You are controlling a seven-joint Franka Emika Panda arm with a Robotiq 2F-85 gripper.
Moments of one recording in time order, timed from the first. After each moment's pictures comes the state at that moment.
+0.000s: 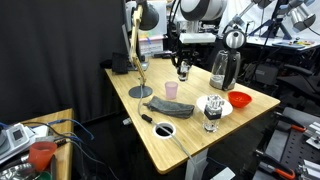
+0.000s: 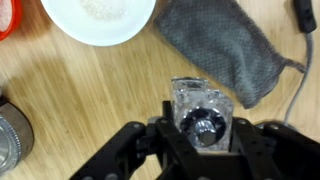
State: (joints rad) arm 0.12 0.30 -0.03 -2.09 0.08 2.39 0.47
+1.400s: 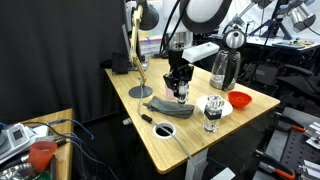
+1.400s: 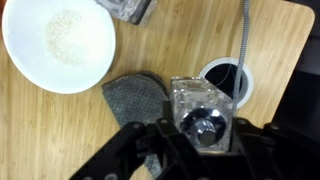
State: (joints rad) arm 0.25 0.22 0.13 -2.25 -0.05 2.41 0.39
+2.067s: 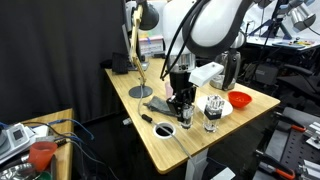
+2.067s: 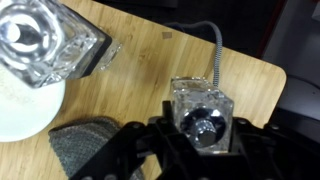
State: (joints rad) arm 0.28 0.28 0.20 -2.33 0.04 2.48 0.31
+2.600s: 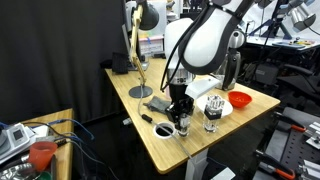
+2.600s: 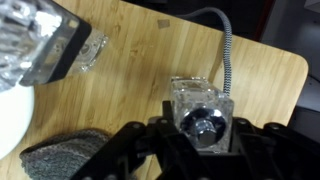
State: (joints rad) arm 0.27 0.40 0.19 -2.31 0.10 2.60 0.28
